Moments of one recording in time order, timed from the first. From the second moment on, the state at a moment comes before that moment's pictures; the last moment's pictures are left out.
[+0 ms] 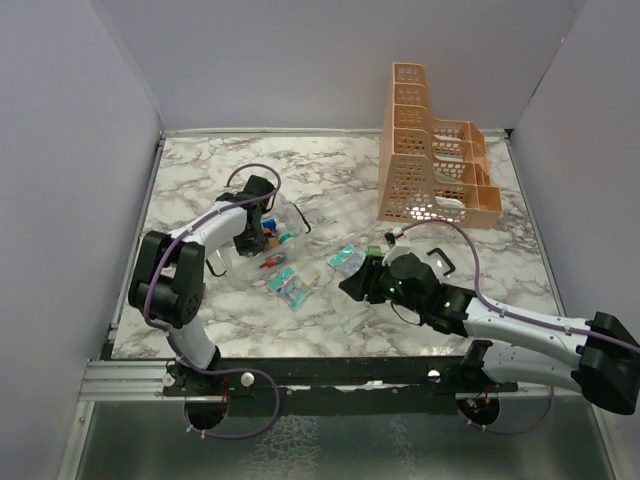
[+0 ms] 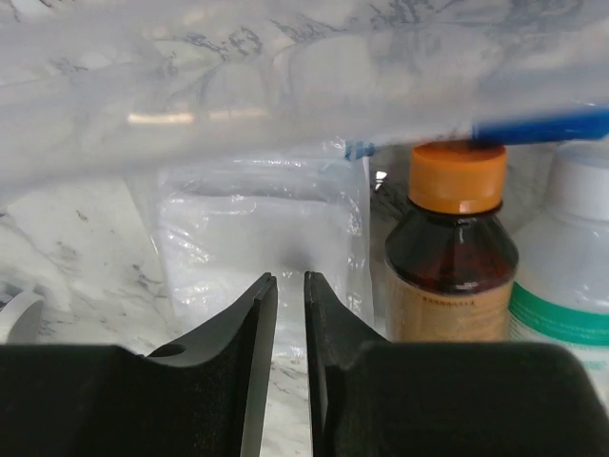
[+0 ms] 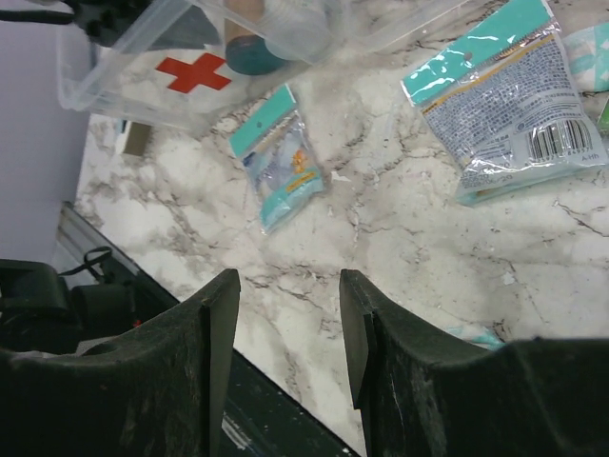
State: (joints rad) left arm -0.33 1.73 1.13 -0.74 -0.28 -0.66; right arm 0.97 1.02 0.49 0.09 0.14 0.86
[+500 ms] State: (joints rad) left arm -0.33 1.28 1.09 -0.72 -0.25 -0.58; right arm 0.97 1.27 0.68 -0.05 0.38 0.65
